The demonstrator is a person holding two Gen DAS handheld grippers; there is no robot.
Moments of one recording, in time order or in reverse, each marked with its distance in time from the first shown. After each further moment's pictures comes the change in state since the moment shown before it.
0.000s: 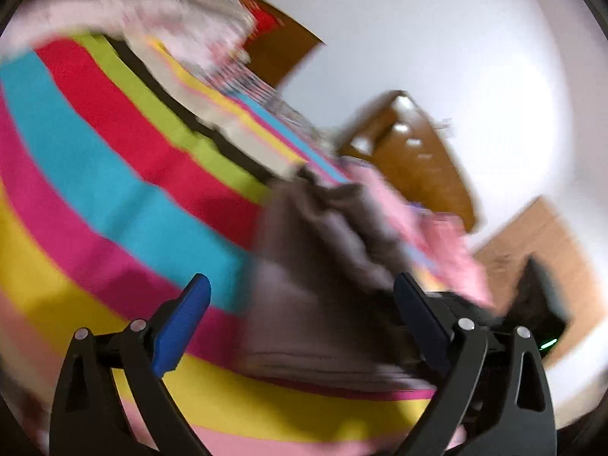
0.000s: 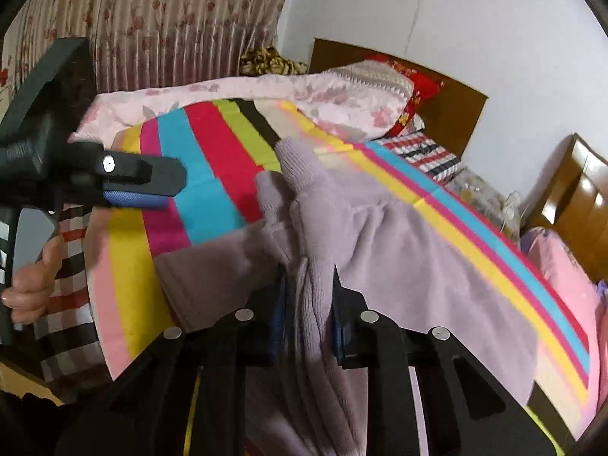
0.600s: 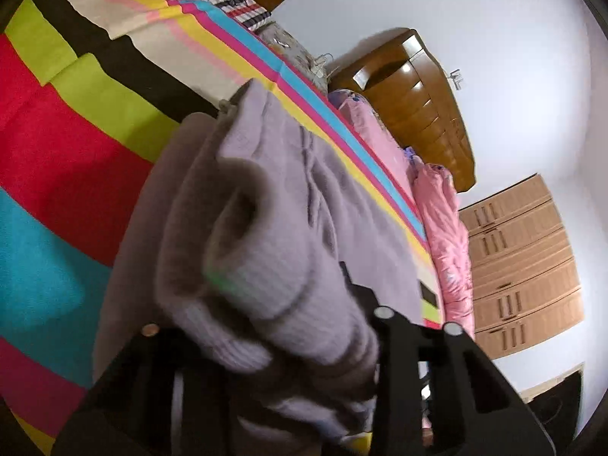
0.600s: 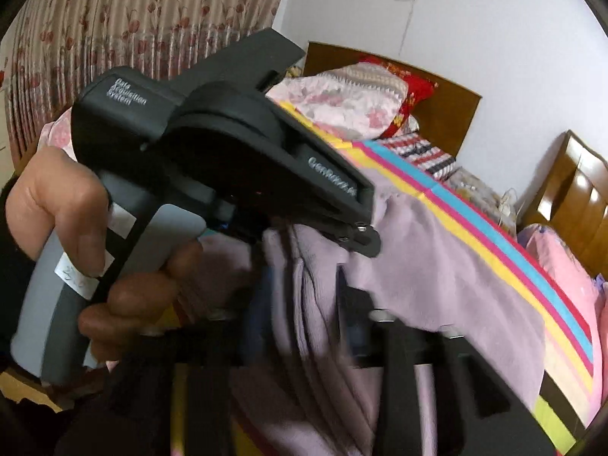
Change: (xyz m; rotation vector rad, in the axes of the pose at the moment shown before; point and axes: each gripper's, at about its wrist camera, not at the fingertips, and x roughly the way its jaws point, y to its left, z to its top) left arm 0.129 -0.019 0.026 -0.042 0.263 0.048; right arm 0.000 0.011 -0.015 0.011 -0.013 -0.029
